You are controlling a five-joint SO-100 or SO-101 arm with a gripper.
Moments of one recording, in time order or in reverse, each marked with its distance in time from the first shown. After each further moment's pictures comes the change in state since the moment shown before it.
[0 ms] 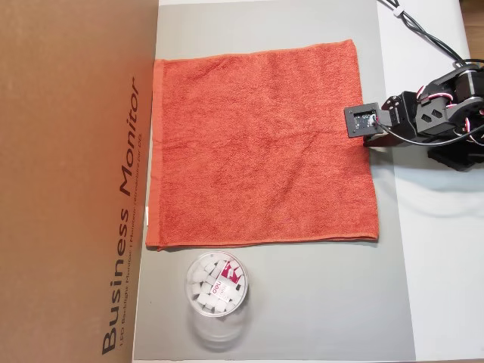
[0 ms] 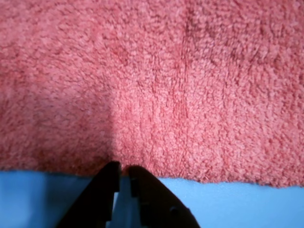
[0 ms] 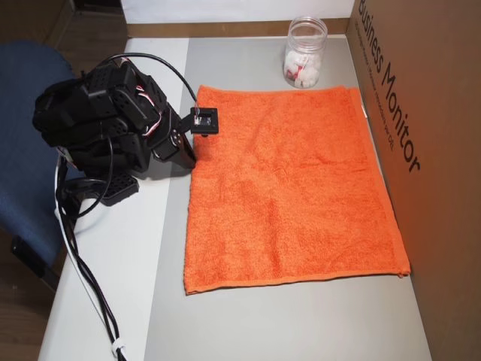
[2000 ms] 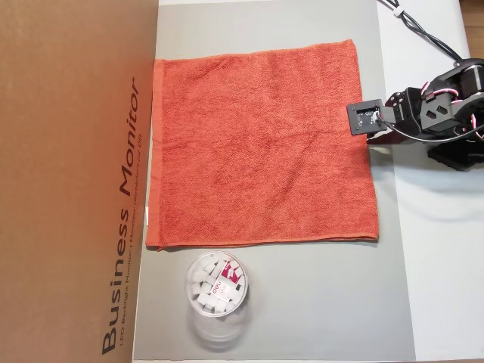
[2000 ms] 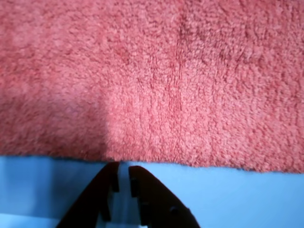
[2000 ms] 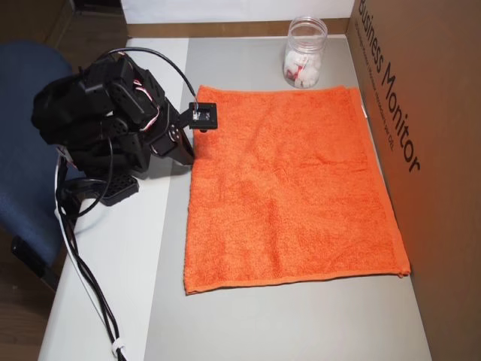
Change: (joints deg) arm -0.4 -5.7 -7.5 2.5 0.0
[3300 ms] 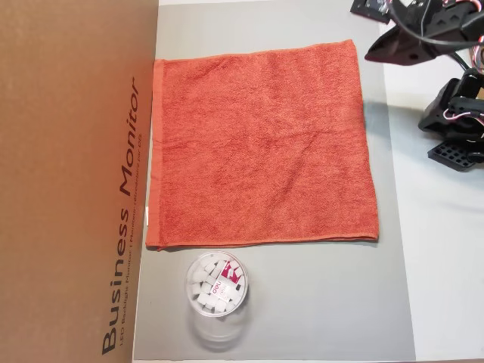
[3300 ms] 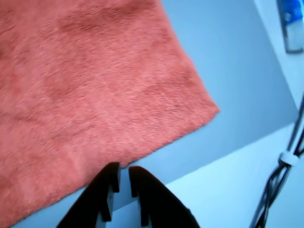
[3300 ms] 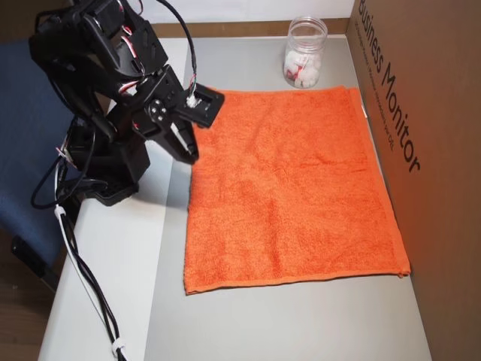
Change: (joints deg) arm 33.2 -38.4 -45.0 0.2 0.4
